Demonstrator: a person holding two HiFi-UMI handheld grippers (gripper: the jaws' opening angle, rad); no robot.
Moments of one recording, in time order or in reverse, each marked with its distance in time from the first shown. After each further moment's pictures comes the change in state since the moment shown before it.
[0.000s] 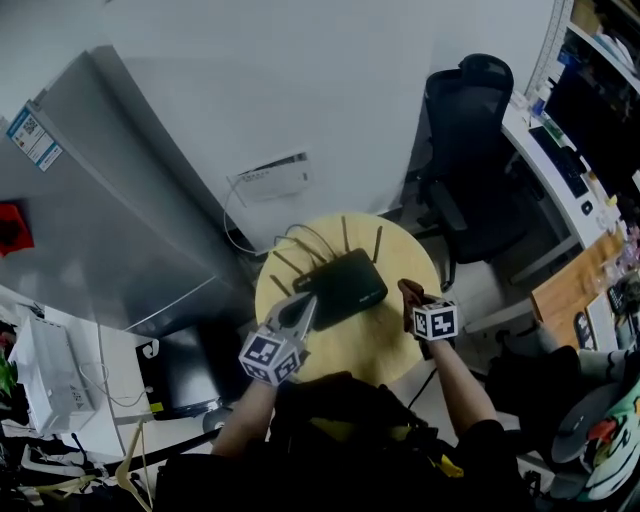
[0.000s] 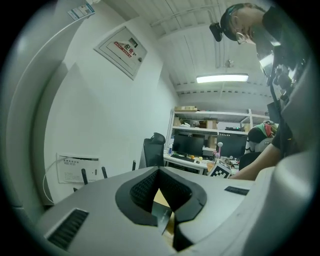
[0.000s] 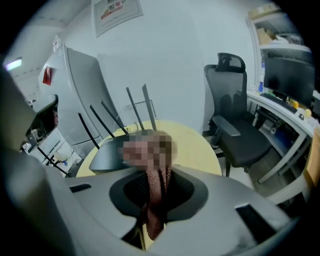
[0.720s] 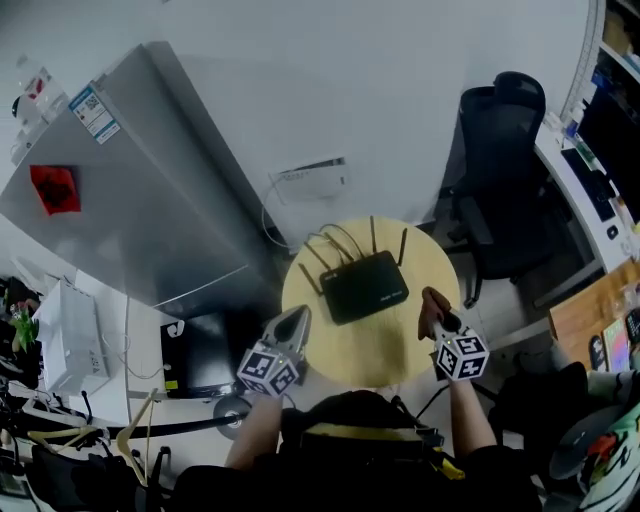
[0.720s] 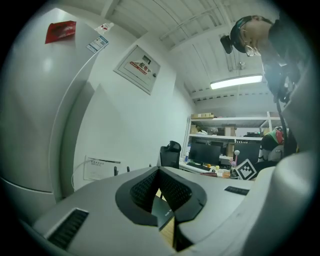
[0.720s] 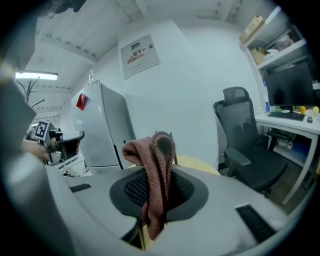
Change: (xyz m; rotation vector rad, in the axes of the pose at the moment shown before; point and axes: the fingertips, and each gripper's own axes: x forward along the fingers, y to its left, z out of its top) left arm -0.090 -0.007 0.003 -0.072 -0.086 0.231; right arm -0.113 0.051 0.034 -0.066 -0.450 0.175
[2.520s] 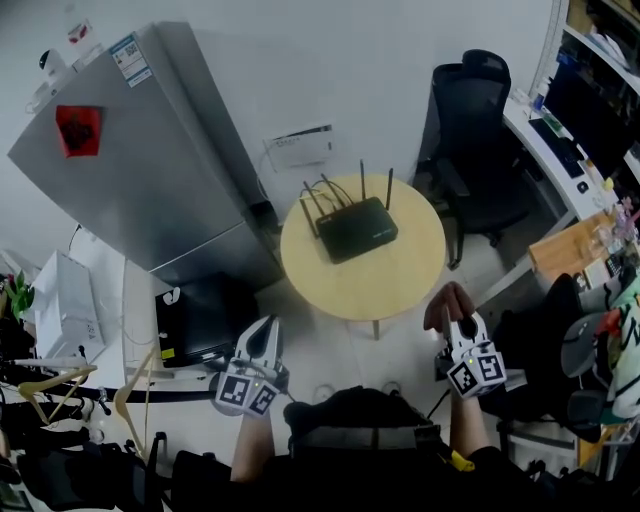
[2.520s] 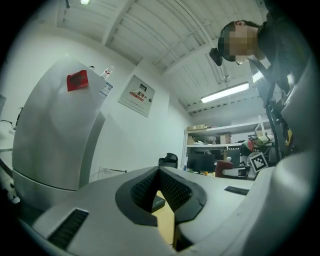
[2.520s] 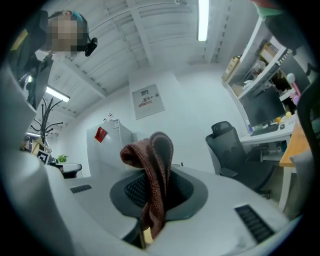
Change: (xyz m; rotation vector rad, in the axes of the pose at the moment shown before) left arm -0.221 -0.070 0.006 0.035 -0.149 0.028; right arm -0.231 0.117 0.005 0.064 -0.412 -0.045
